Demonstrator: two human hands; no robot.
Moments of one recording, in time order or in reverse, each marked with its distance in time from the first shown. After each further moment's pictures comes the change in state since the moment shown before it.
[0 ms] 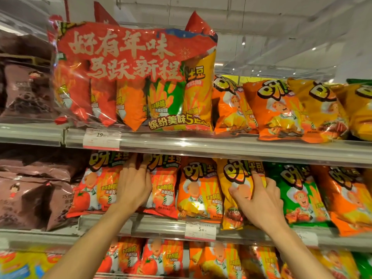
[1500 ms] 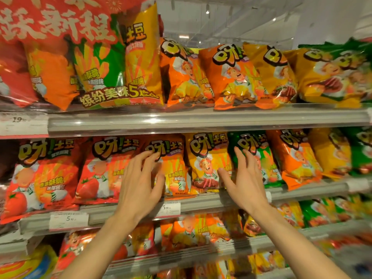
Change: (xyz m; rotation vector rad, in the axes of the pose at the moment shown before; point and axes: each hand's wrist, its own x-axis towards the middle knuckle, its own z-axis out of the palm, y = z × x) left_hand -0.058 0.080 0.034 -0.362 0.105 0.399; right_hand -0.002 0.064 0.013 0.062 0.136 -0.152
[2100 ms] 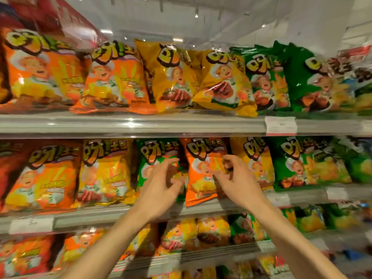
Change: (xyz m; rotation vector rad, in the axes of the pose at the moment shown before) left_hand 0.054 0.284 0.192 -0.380 -0.226 -0.169; right_hand 0.062 0.254 -0.147 0.128 -0.167 0.052
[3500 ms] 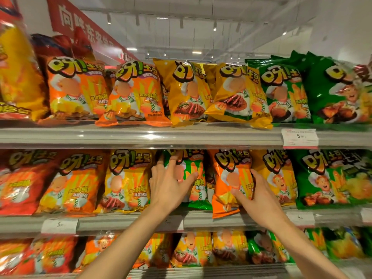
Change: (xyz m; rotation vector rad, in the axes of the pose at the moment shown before) left_hand 0.034 0.011 0.010 0.286 0.168 -0.236; right_hand 0.008 0.047 0.004 0.086 -0.051 0.043
